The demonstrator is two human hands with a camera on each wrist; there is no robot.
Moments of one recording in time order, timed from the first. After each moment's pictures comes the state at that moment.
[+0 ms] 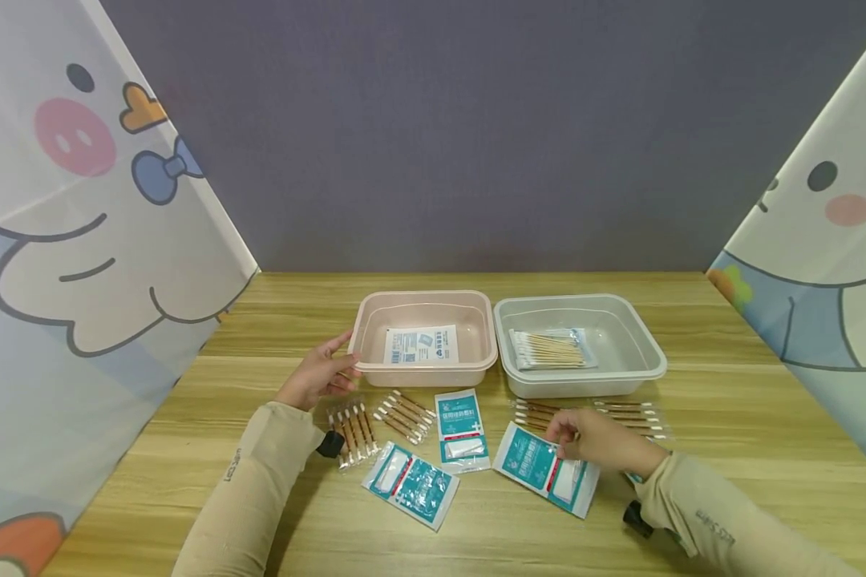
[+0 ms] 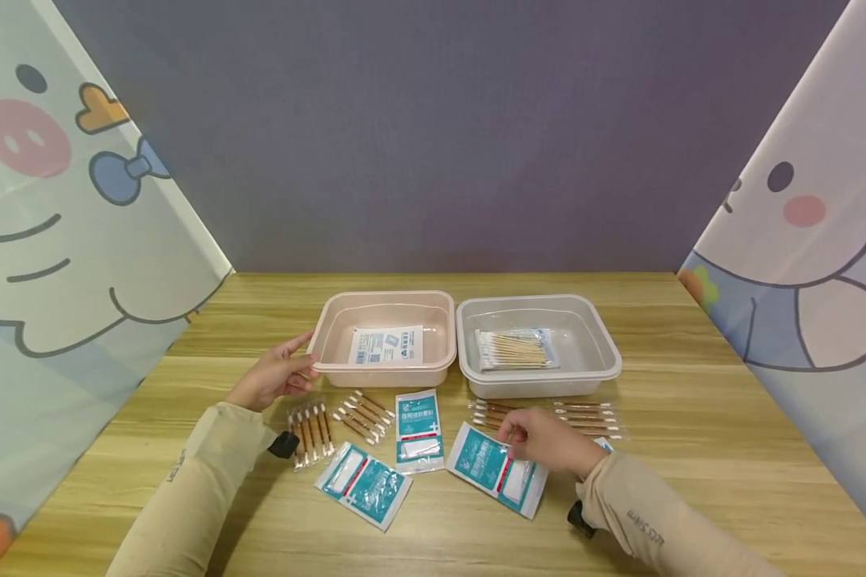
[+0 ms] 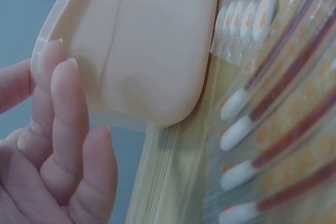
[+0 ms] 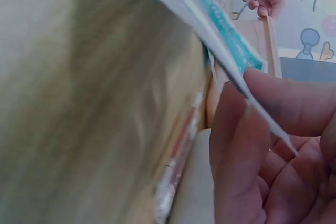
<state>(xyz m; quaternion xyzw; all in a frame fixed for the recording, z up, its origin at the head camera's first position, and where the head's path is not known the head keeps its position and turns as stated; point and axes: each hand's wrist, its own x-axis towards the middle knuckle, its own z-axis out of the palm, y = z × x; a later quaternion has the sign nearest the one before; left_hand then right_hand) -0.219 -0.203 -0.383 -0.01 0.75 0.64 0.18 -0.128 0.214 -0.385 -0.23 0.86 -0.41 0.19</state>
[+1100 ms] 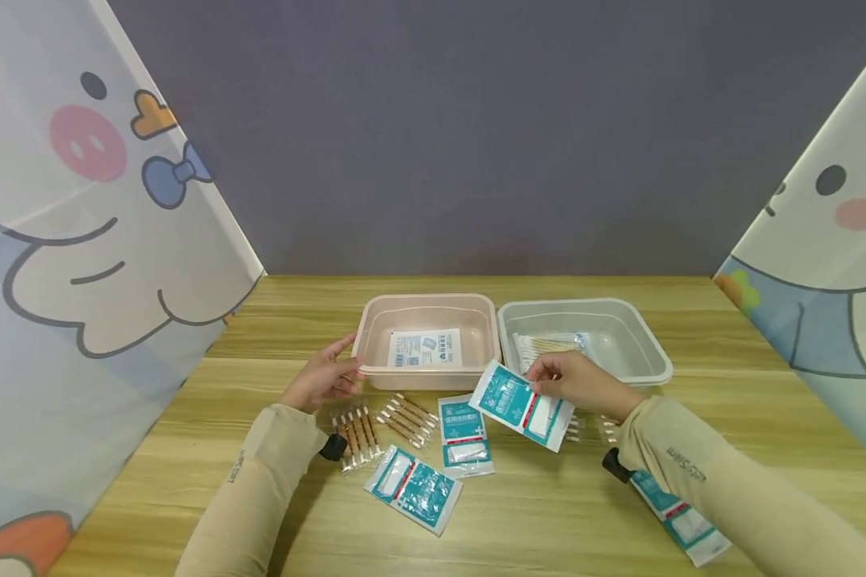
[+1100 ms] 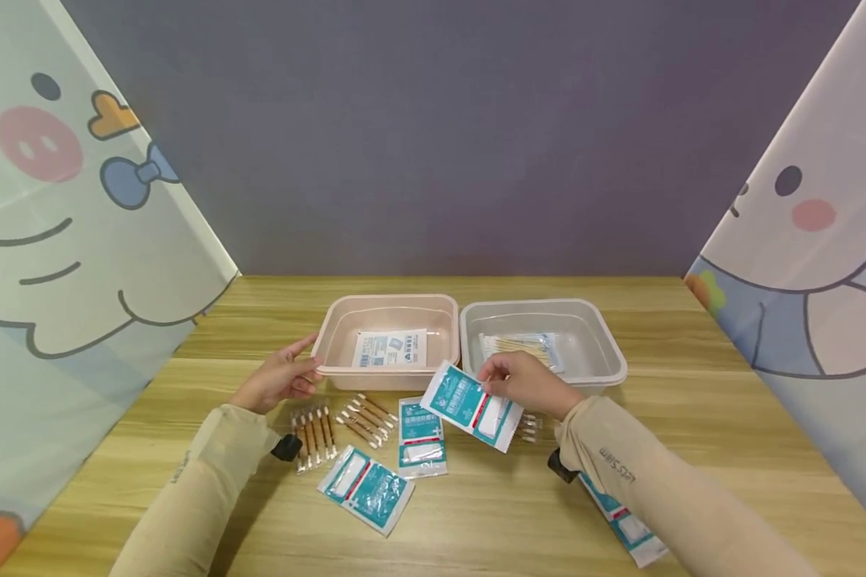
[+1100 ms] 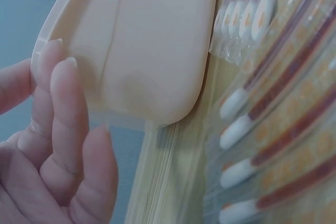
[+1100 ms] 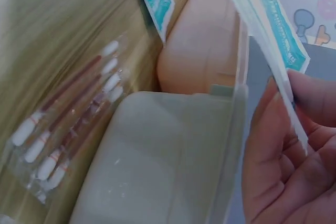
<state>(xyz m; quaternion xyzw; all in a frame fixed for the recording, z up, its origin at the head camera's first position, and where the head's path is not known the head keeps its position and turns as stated) -0.217 -0.203 -0.383 -0.02 0.73 0.66 0.19 -0.176 0.190 -0.342 -0.21 0.88 -0.42 0.11</state>
